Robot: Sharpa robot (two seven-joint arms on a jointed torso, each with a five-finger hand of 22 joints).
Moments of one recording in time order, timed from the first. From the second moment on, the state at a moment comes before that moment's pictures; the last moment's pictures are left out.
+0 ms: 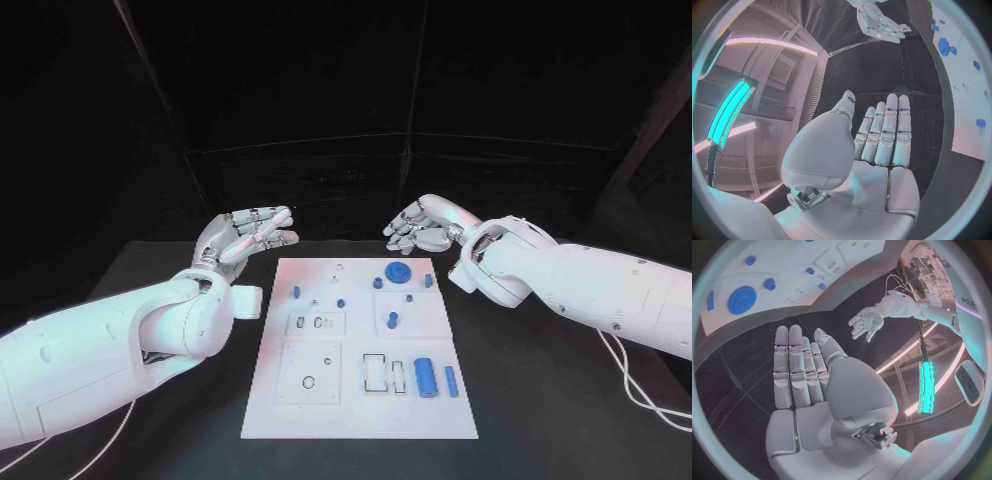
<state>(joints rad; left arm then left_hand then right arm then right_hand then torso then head) 1.14 -0.86 -0.02 1.54 0.06 -0.47 0.57 1.38 -0.02 0.01 0.16 0.05 0.90 0.22 0.15 0.07 1.01 0.17 0.17 0.07 1.10 0.12 0.21 0.15 0.18 0.94 0.23 0.26 0.11 1.25 -0.72 -0.04 1.32 -1.04 -0.36 0.17 1.38 0.10 -0.05 -0.28 0.32 1.02 0.18 0.11 0.07 1.19 0.11 0.11 0.07 1.35 0.03 0.25 0.13 0.17 1.11 0.14 0.43 0.19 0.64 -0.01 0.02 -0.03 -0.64</state>
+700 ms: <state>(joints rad) 1.16 -0.91 -0.02 1.68 -0.01 -0.44 0.56 1.39 -0.02 0.01 0.16 0.05 0.91 0.22 0.15 0.07 1.01 0.17 0.16 0.07 1.11 0.12 0.20 0.15 0.18 0.94 0.23 0.26 0.11 1.28 -0.65 -0.04 1.32 -1.52 -0.23 -0.08 1.31 0.05 -0.01 -0.28 0.29 1.01 0.16 0.07 0.07 1.16 0.09 0.07 0.07 1.47 -0.01 1.07 0.80 0.17 1.23 0.09 0.92 0.52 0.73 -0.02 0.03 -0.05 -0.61</state>
